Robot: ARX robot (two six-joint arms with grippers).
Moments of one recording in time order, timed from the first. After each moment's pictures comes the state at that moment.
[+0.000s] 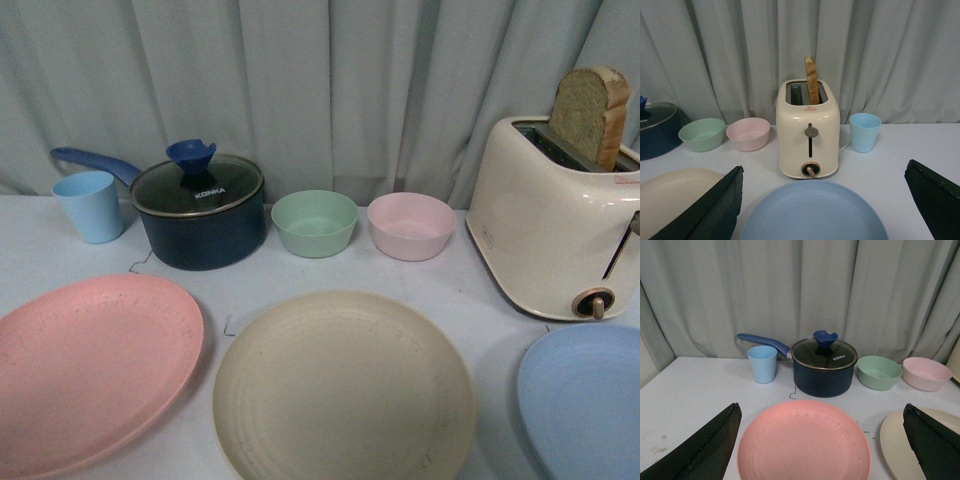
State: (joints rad) left arm 0.00 0.01 0.01 0.00 0.00 -0.01; right arm 0.00 0.00 0.01 0.00 0.00 0.00
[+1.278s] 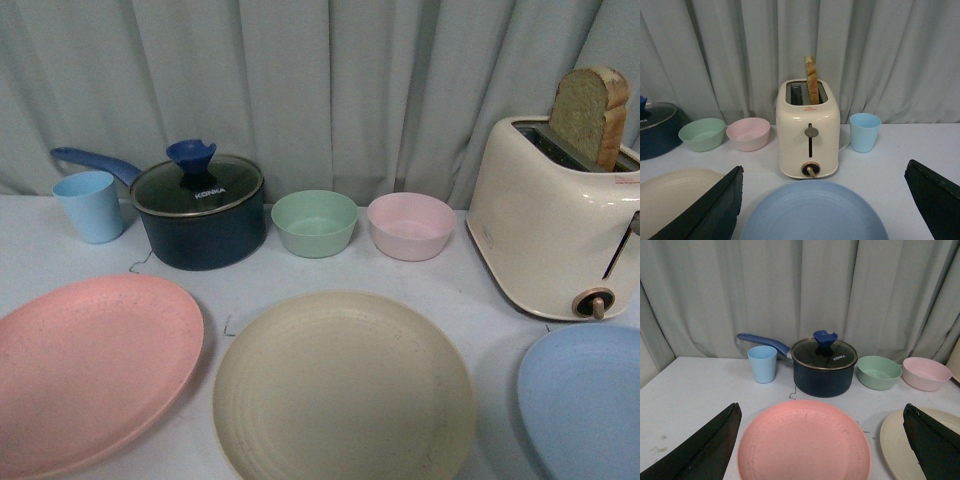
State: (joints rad) left arm 0.00 0.01 0.01 0.00 0.00 -0.01; right arm 0.00 0.00 0.01 0.00 0.00 0.00
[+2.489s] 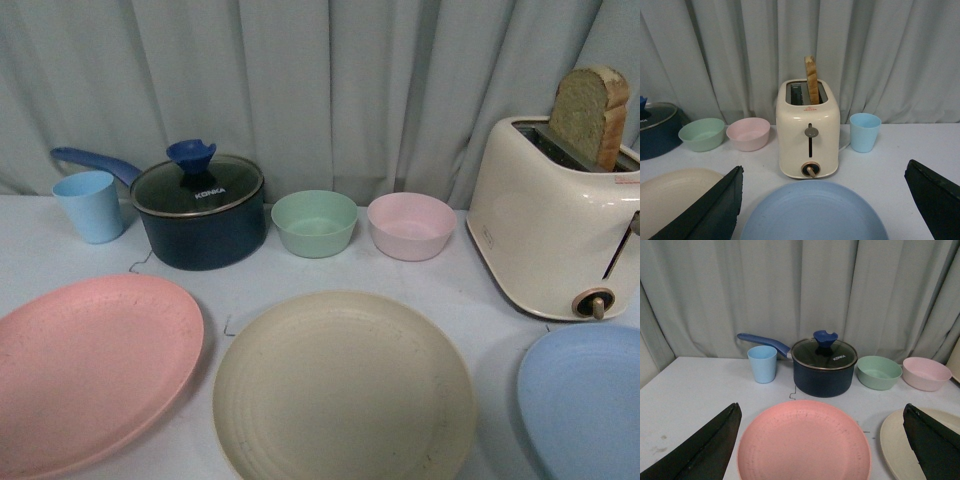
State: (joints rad) left arm 0.00 0.01 0.01 0.00 0.00 -0.01; right arm 0.00 0.00 0.01 0.00 0.00 0.00
